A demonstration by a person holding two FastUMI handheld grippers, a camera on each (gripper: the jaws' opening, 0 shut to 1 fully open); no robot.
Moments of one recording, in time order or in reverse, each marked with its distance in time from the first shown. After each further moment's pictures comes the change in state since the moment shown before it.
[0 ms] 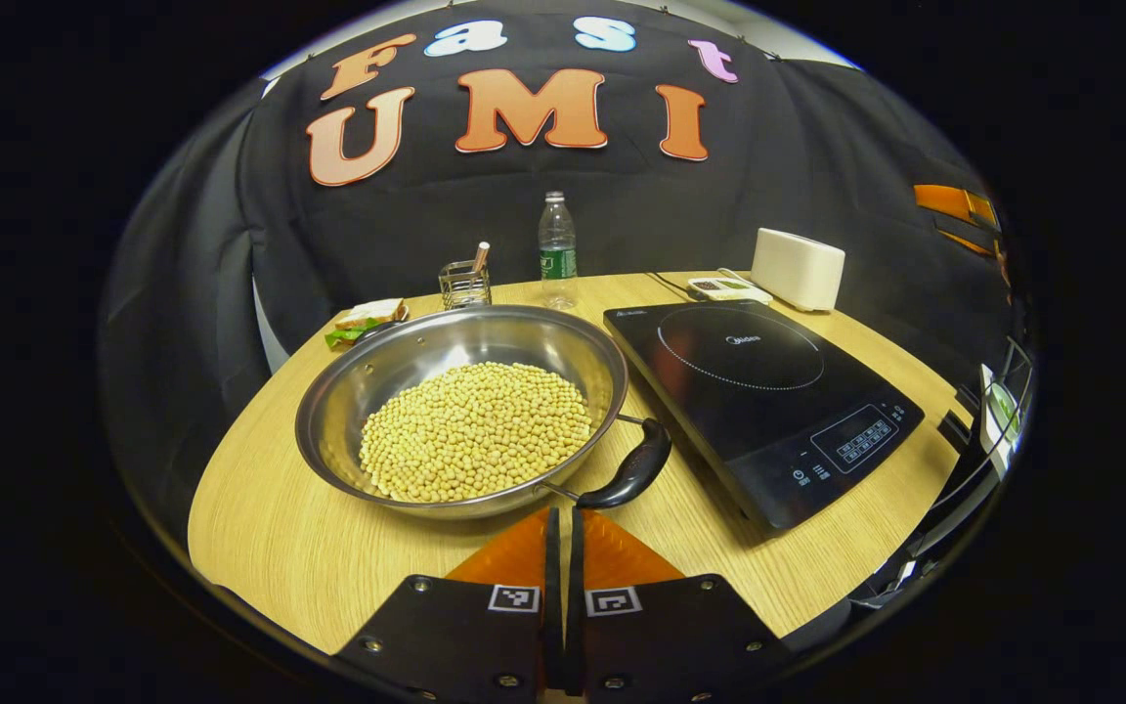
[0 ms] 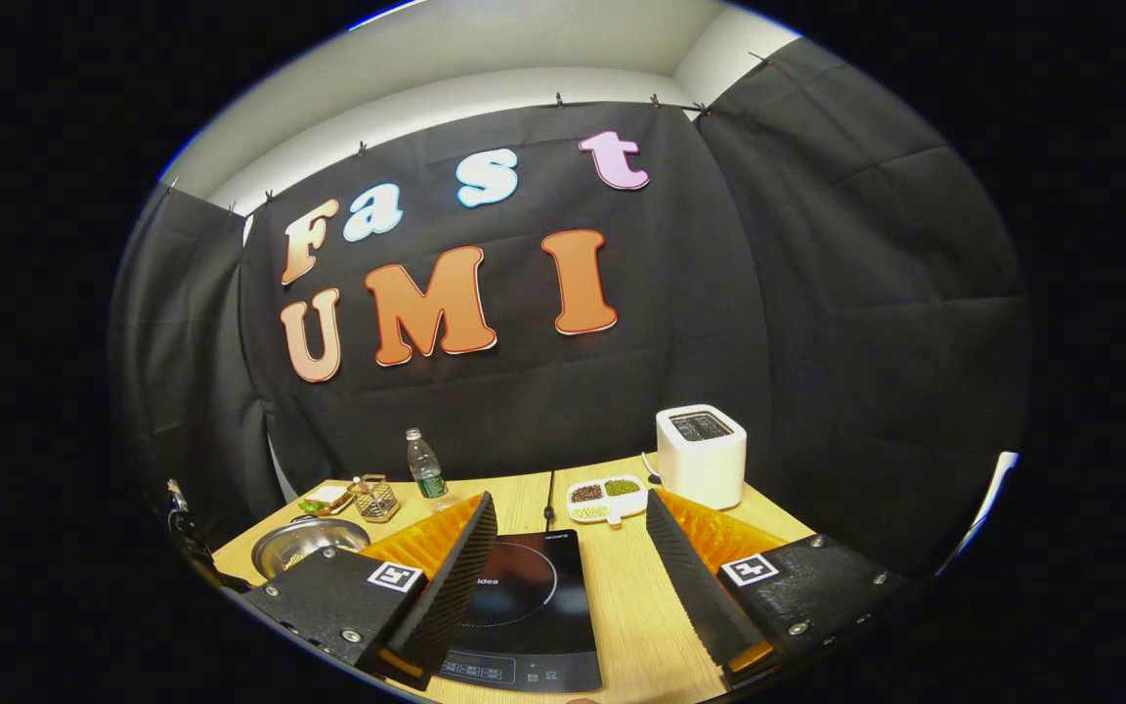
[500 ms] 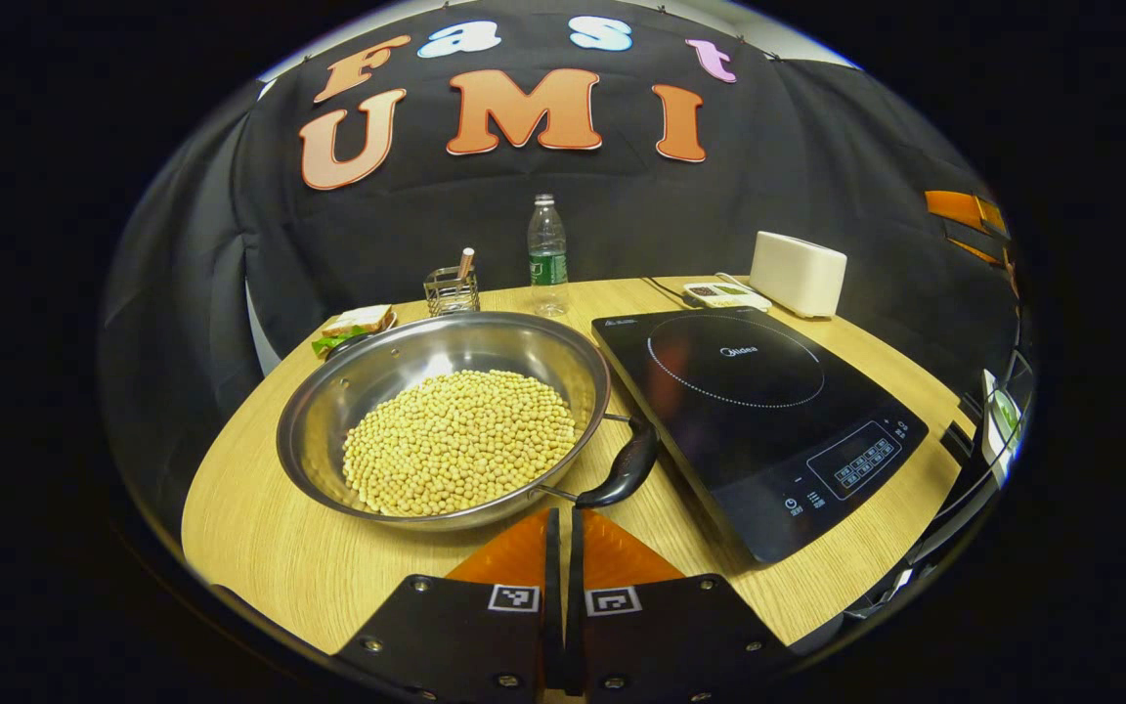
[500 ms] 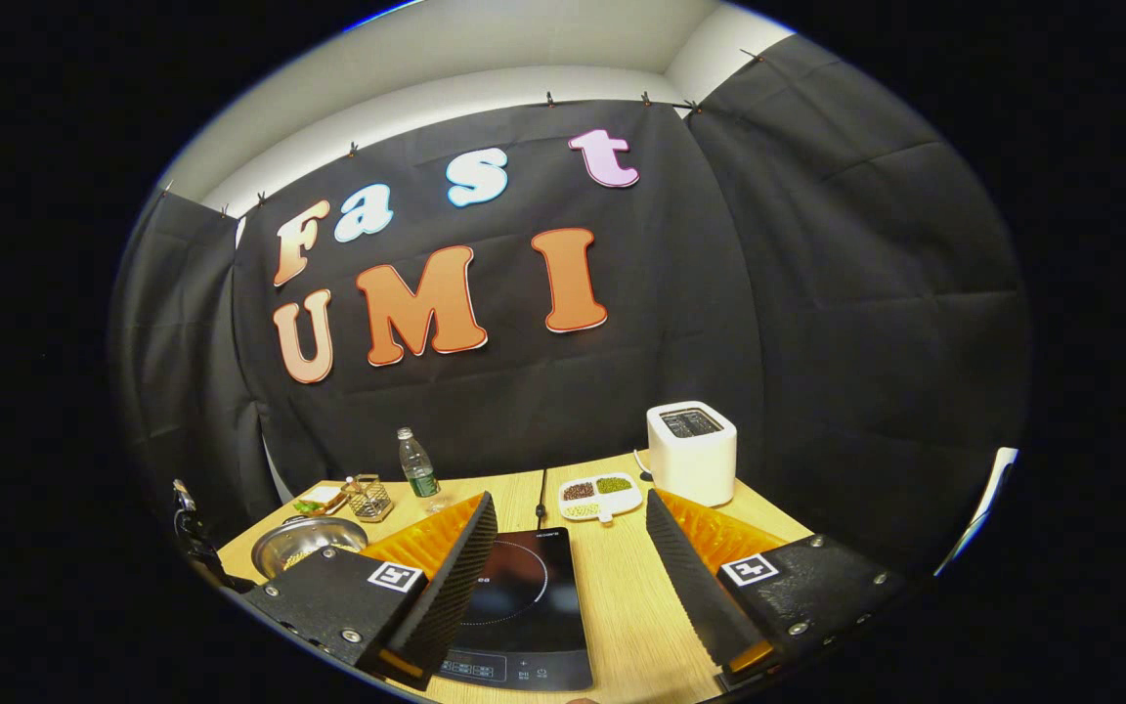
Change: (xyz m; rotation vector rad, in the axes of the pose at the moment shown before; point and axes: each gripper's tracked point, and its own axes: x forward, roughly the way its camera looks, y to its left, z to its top) left arm 0.022 -0.017 0.011 0.006 -0.019 -0.001; right arm 0.000 -0.009 -0.004 0.009 0.008 -0.013
